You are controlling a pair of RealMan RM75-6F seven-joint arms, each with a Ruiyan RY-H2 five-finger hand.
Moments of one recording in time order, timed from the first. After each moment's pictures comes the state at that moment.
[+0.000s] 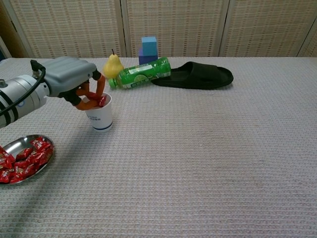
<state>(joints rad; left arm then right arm) -0.74 -1.60 -0.20 -1.43 1.13 1.06 0.66 0.14 -1.20 0.01 -1.55 -1.59 1.41 -0.13</state>
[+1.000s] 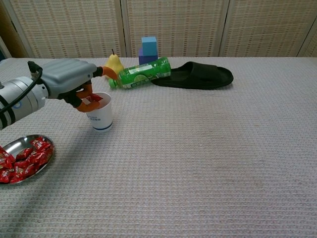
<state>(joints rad) -0.74 -1.58 -0.18 -1.46 1.15 1.08 0.60 0.14 -1.20 0.01 -1.56 -1.60 1.43 -0.13</state>
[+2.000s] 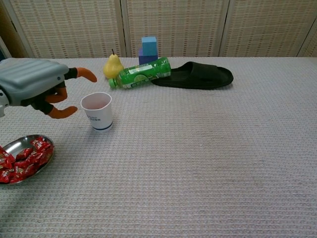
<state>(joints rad) -0.62 -1.47 -0.07 -1.61 1.26 1.21 0.52 0.14 -1.20 -0.01 -1.56 -1.63 1.44 -0.12</state>
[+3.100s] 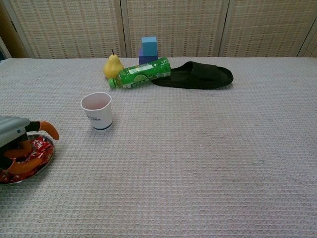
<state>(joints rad) -0.41 -1.49 0.03 -1.56 1.28 1.21 0.39 0.12 -1.19 -0.06 -1.56 -1.75 1.51 -0.11</state>
